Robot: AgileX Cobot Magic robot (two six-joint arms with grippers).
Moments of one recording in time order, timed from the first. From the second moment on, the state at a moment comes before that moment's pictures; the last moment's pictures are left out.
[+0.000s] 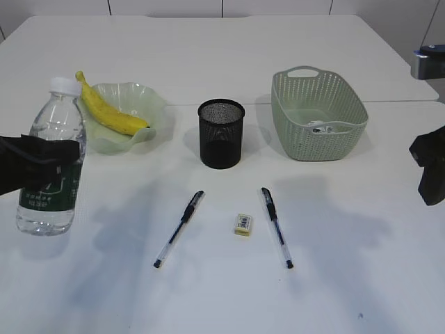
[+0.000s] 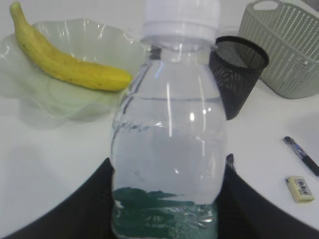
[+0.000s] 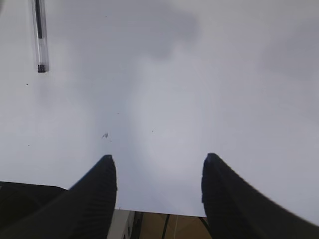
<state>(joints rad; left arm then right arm) -0.31 1.27 -0.45 0.14 -0.33 -0.32 0.20 1.39 -1.12 -0.04 1.22 0.09</state>
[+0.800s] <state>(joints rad) -0.31 1.53 -0.44 0.22 -0.88 -0.30 0.20 1.39 -1.12 -0.04 1.22 0.09</state>
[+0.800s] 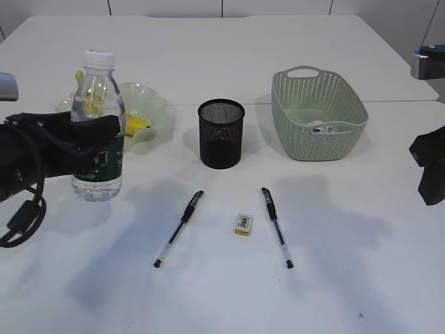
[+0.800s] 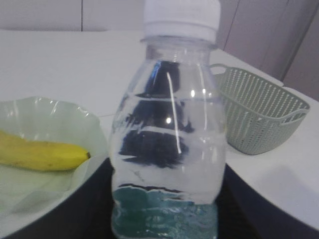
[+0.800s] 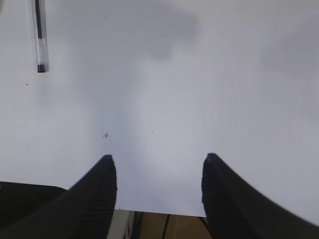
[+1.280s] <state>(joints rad) -0.31 1.76 -0.45 0.24 -1.07 -0.24 0.20 1.39 -1.12 -0.04 1.22 0.09</state>
